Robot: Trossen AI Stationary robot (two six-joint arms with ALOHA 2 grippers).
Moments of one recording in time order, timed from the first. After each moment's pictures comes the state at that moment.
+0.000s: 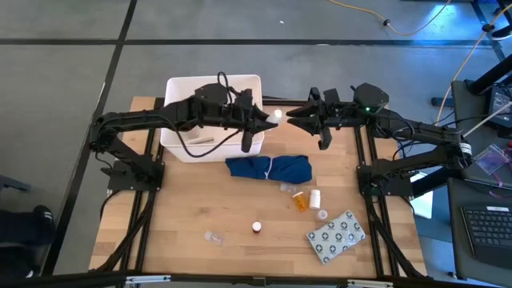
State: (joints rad) left arm 0.18 1.47 1.49 -0.16 0.13 -0.09; right arm -0.23 1.12 1.14 0.07 -0.30 0.23
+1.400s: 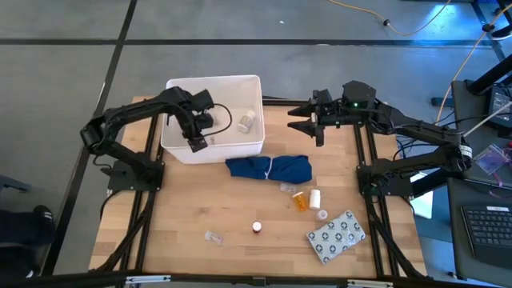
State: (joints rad) left arm 0.64 1.42 1.13 -1.27 0.33 0.11; right arm -0.32 1.12 1.14 -0.21 -0.30 0.20
